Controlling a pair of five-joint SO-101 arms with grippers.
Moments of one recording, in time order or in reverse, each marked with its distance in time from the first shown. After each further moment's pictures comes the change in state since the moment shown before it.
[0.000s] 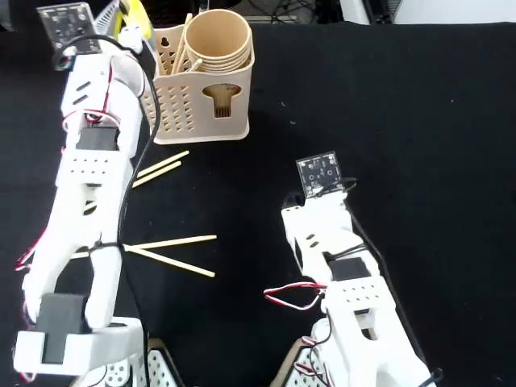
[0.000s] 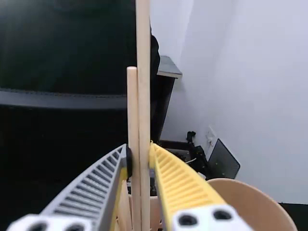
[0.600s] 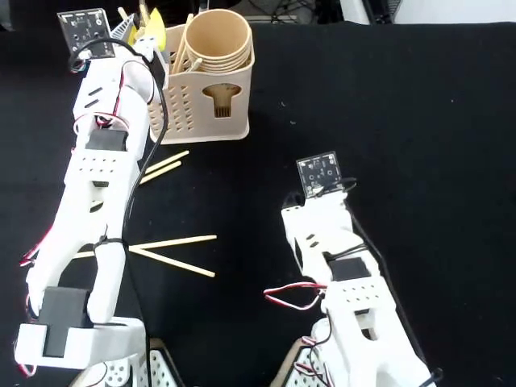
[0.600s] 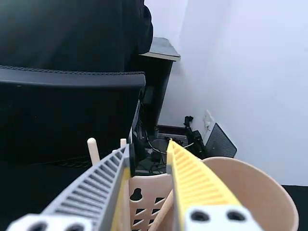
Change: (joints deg) left arm 1.3 1.0 2.1 0.0 0.0; right arm 0.0 0.0 0.0 0.0 0.0
